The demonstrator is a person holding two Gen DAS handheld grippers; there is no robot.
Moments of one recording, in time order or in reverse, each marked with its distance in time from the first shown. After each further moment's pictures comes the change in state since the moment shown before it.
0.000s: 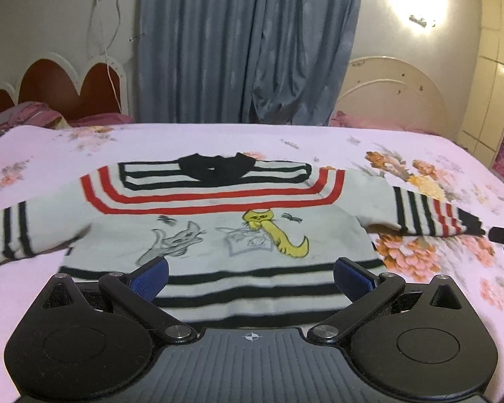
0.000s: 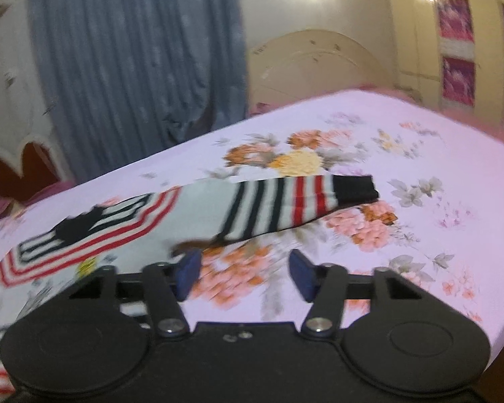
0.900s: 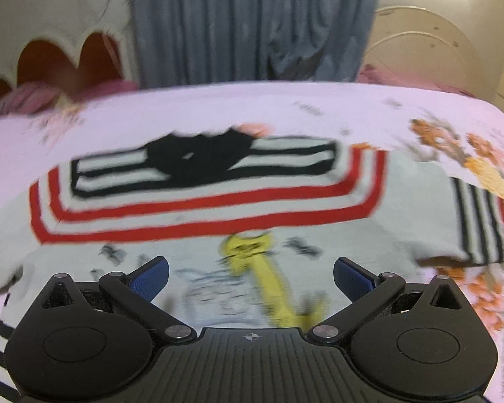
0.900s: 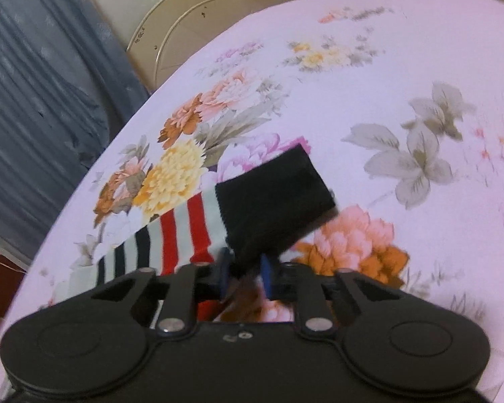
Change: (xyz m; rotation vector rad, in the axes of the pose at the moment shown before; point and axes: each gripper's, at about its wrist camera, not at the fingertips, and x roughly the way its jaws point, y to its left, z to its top) left arm 0.158 -0.036 0.055 0.007 0.202 0.100; right arm 0.201 -0.133 0.053 0.366 0.087 -0.062
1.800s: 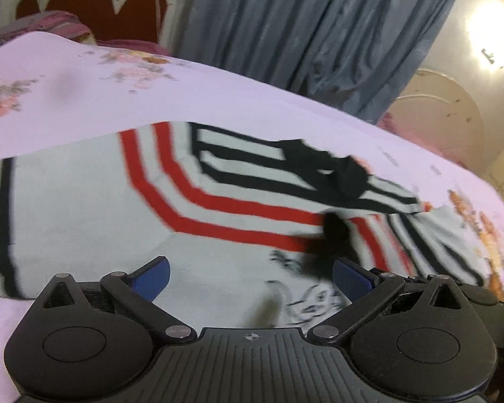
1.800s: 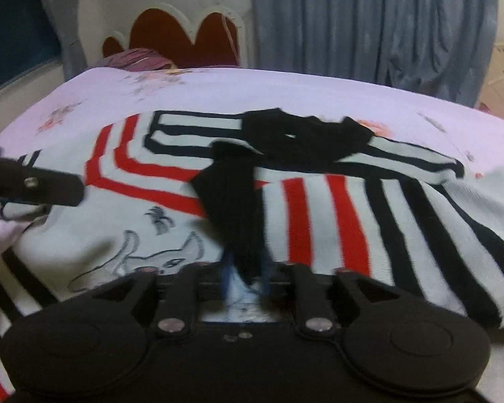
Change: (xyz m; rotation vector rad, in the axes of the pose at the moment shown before) left arm 0.023 0.214 -0.011 -0.269 -0.034 -0.194; right arm -0.053 0.349 -0.280 -0.985 0.228 0.540
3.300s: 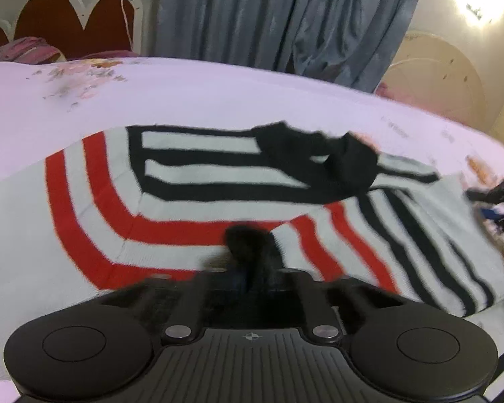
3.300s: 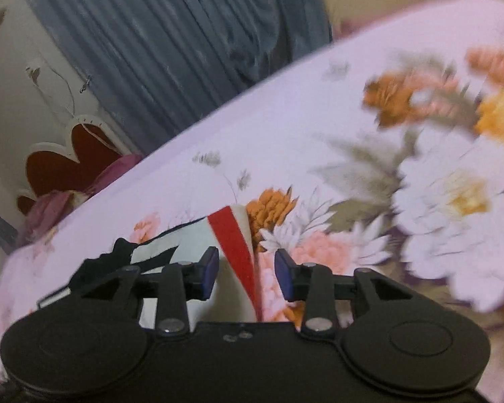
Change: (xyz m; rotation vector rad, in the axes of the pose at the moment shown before) left arm 0.074 -0.031 0.008 0.141 -0.001 0.044; right arm -0.008 -0.277 -0.001 0.708 -0.078 -0.015
